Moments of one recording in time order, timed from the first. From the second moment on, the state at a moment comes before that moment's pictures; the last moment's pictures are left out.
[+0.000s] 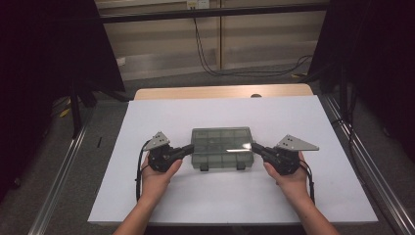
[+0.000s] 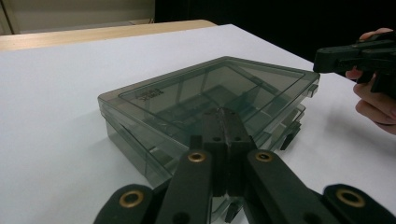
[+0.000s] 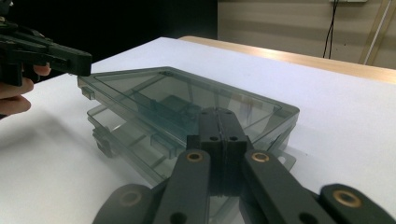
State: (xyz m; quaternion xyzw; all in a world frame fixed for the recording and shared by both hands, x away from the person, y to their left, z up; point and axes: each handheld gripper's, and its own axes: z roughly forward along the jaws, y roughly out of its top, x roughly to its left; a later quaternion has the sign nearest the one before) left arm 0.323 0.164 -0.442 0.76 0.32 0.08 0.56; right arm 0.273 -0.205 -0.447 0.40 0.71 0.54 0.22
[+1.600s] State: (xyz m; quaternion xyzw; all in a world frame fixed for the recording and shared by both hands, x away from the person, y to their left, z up) left arm 0.312 0.154 -0.468 0.78 0.34 0.11 0.52; right arm 0.261 -0.225 -0.455 0.44 0.69 0.52 0.25
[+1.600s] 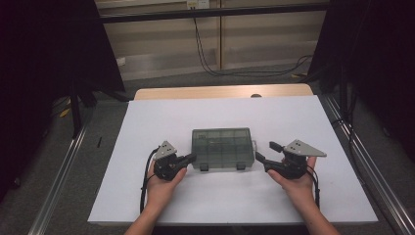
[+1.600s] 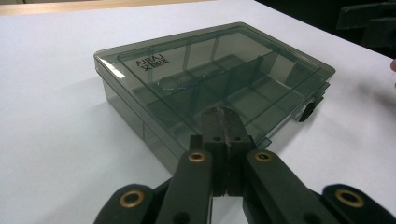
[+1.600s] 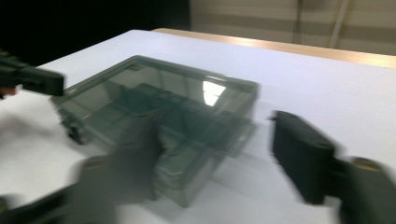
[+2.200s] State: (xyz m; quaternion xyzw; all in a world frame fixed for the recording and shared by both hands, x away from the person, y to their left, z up) left arm 0.313 0.155 -0.468 0.78 0.34 0.10 0.52; right arm 0.239 -0.284 -0.449 0.47 0.67 0.51 0.28
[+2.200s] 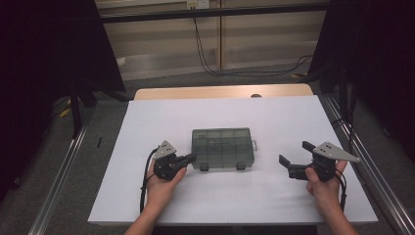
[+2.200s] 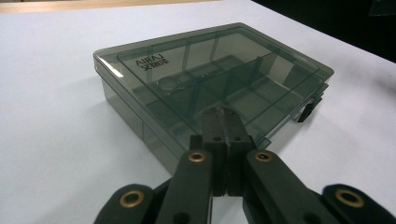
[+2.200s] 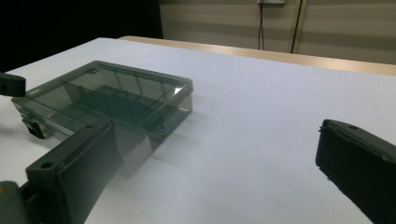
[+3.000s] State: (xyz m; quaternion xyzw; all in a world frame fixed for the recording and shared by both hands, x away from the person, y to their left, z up) left arm 0.307 0.166 -0.452 0.76 0.32 0.09 0.55; right arm 0.224 -0.322 -0.465 0.49 0.65 0.49 0.29
